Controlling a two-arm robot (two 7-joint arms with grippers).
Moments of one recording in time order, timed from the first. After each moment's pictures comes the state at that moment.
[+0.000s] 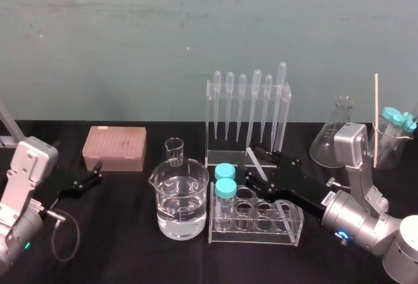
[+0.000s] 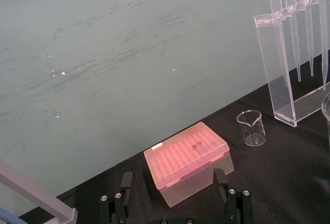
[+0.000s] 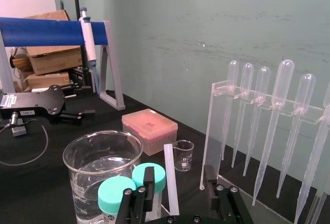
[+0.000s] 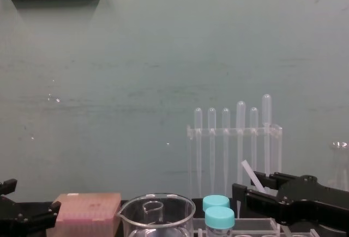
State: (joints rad) left arm -0.20 0.60 0.45 -1.41 -0.25 -0.12 0.03; right arm 0.35 0.46 -0.50 -1.29 0.49 -0.18 0.53
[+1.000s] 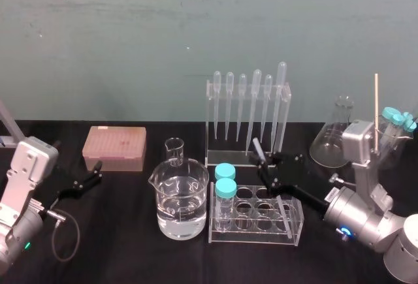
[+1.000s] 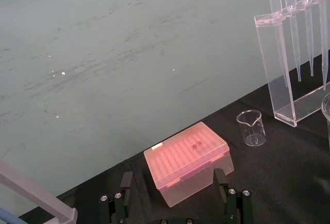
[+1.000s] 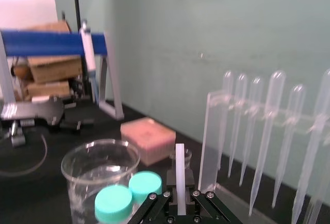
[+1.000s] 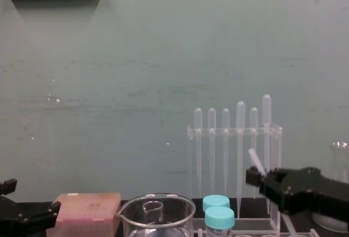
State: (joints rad) left arm -0.20 0.60 0.45 -1.41 -0.25 -0.12 0.03; right arm 0.35 0.45 -0.48 -1.27 0.50 -0.21 0.55
